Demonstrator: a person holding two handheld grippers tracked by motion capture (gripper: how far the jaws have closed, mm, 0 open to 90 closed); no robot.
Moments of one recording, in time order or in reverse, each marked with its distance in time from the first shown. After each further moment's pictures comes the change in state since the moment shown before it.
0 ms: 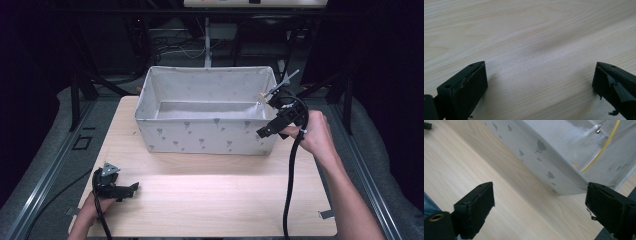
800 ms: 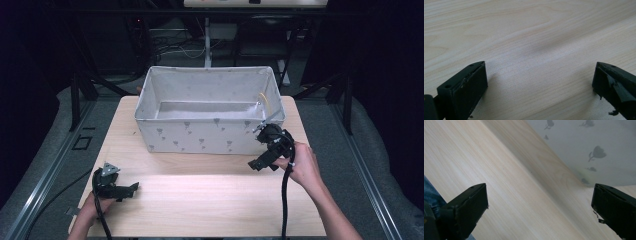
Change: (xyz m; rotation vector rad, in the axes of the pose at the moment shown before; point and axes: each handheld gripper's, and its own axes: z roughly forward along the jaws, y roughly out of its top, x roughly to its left) left arm 0.000 0.000 0.000 -0.005 0.003 -0.001; right arm 0.037 -0.047 0.060 0.050 0.051 -0.068
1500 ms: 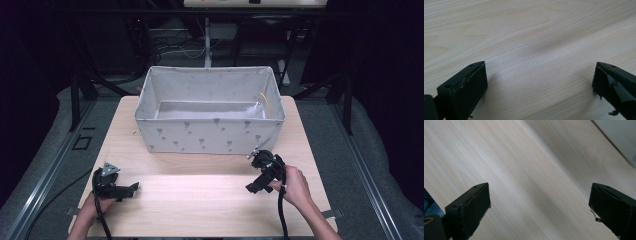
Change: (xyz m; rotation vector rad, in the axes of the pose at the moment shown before) left arm 0.000 0.000 0.000 -0.002 0.000 -0.002; right arm 0.012 -0.042 0.074 0.106 0.056 -0.009
